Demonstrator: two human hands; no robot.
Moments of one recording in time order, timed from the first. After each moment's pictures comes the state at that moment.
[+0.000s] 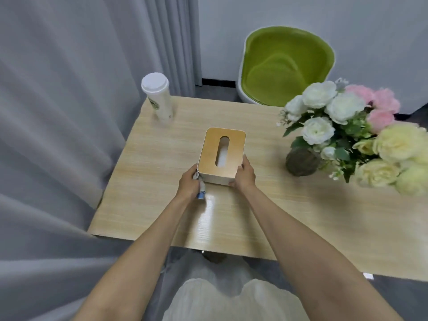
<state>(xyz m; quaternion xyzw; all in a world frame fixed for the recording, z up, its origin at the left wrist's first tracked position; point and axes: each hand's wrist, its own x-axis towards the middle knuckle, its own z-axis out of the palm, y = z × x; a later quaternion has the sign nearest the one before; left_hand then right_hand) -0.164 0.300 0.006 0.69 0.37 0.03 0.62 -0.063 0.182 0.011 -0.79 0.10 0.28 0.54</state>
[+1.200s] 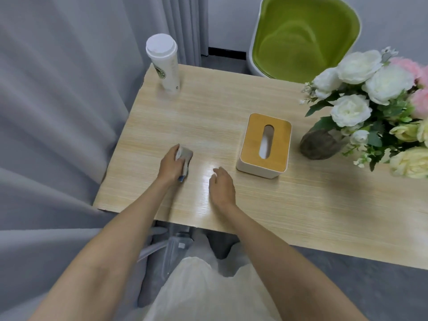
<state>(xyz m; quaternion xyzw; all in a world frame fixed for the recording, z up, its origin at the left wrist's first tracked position) -0.196 0.357 -0.037 0.77 0.41 0.01 0.49 -0.167 0.194 -0.024 -0.88 -0.10 0.27 0.37</state>
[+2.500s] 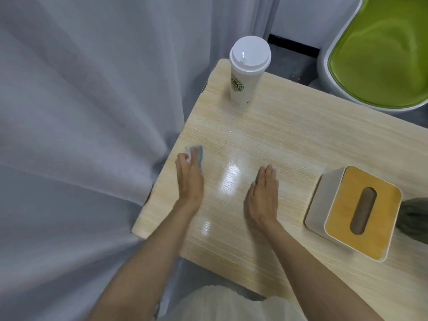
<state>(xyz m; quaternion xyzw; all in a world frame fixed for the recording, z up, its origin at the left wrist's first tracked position) -0.198 0.468 -0.058 0.75 0.51 0.16 0.38 -0.109 0.314 -0.082 -0.94 -0.25 0.20 0.15</state>
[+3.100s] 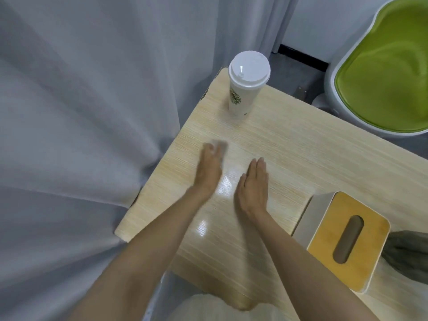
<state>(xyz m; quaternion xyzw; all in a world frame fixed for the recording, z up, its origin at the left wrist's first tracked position) -0.122 0.460 -0.049 0.68 0.50 0.12 0.52 -0.062 0.347 -0.070 -0.91 -0.29 0.22 0.20</state>
